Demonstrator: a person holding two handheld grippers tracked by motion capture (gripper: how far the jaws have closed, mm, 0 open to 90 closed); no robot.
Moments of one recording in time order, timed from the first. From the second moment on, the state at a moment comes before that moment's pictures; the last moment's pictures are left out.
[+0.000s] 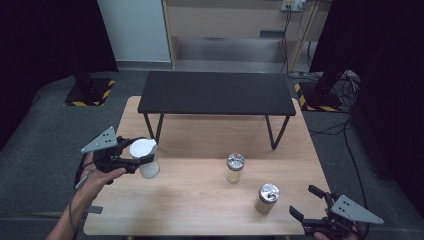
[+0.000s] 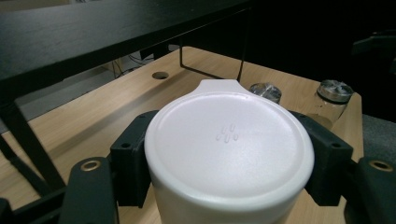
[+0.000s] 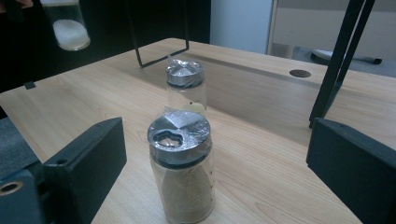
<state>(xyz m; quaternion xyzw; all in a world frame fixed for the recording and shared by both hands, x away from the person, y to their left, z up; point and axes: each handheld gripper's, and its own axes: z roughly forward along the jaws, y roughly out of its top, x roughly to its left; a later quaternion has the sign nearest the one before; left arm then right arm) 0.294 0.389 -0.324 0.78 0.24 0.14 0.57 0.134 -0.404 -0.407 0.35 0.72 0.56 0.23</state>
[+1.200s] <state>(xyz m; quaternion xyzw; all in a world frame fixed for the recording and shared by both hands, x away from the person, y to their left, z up) 0.353 0.349 -0.236 0.79 0.21 0.11 0.57 0.136 -0.405 -0.408 0.35 0.72 0.56 0.22</state>
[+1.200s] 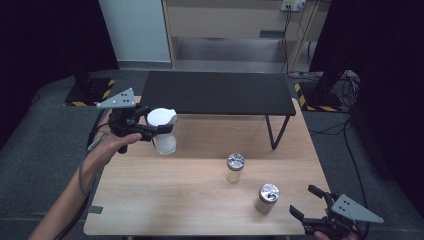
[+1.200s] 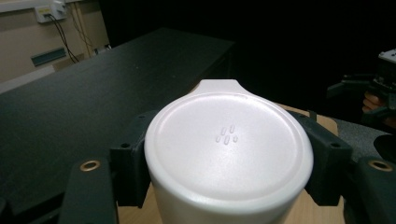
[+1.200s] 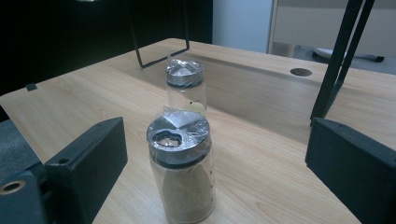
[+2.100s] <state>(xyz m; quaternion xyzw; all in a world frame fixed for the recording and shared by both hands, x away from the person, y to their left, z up) 0.390 0.329 -0.182 0.77 0.26 0.18 0.55 0.137 -0.408 -0.409 0.35 0.71 0.57 0.22</state>
